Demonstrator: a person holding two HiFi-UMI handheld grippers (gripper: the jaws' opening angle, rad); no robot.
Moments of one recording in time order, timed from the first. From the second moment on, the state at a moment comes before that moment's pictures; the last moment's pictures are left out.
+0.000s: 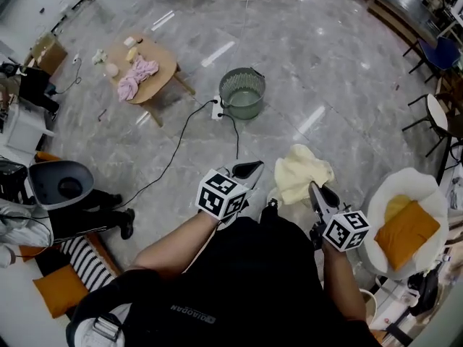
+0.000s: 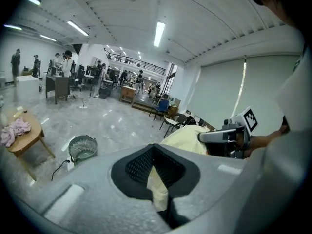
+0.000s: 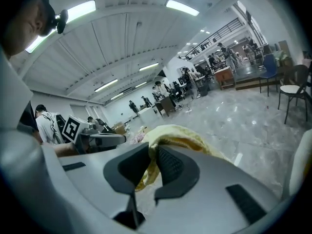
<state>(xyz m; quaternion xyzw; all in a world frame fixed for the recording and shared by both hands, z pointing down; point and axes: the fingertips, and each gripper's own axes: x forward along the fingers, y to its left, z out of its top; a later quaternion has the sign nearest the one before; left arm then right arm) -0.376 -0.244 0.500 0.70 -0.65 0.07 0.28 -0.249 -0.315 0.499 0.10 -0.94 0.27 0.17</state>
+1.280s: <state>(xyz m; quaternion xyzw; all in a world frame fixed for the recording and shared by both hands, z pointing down) -0.504 -0.339 0.487 0.60 -0.75 0.07 0.28 -0.410 -0.427 0.527 -0.07 -0.95 0.23 0.22</state>
